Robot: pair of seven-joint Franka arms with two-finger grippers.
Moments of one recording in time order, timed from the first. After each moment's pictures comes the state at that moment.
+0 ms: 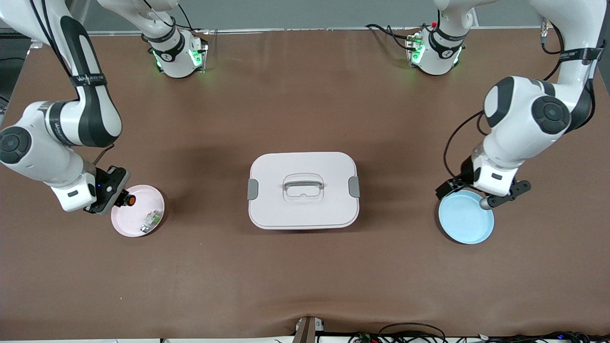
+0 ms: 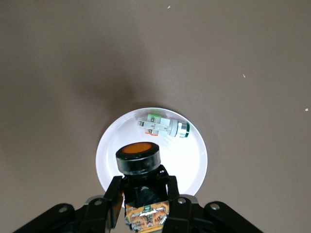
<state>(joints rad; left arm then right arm) 0.30 0.20 -0.45 -2.00 0.03 2.32 -0.46 -0.02 0.32 -0.02 -1.90 -0.02 2.27 -1.27</state>
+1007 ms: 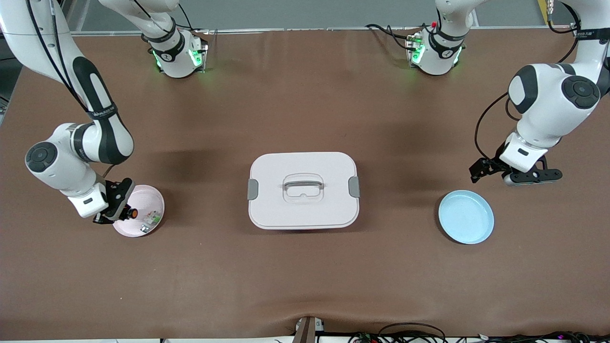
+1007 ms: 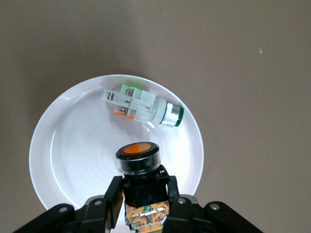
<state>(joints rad) 0.45 0.06 -0.46 -2.23 0.03 2.48 -0.11 -0.09 0.45 -0.02 -2.01 -0.02 2.62 -1.42</state>
